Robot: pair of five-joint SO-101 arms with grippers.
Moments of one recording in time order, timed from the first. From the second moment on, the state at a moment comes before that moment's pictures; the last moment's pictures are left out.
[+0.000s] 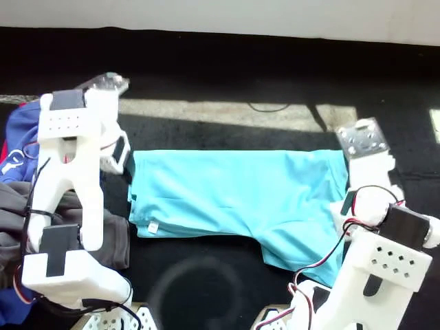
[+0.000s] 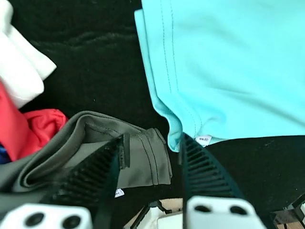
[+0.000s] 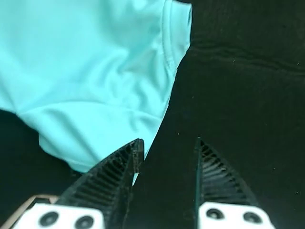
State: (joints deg) left arm -13.2 3.8 0.0 91.6 -15.1; right arm 16.4 -48.9 28.9 88.7 34.2
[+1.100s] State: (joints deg) left arm -5.2 48.2 -35.6 81.4 -8.1; right arm 6.6 21.2 5.0 53.1 18.3
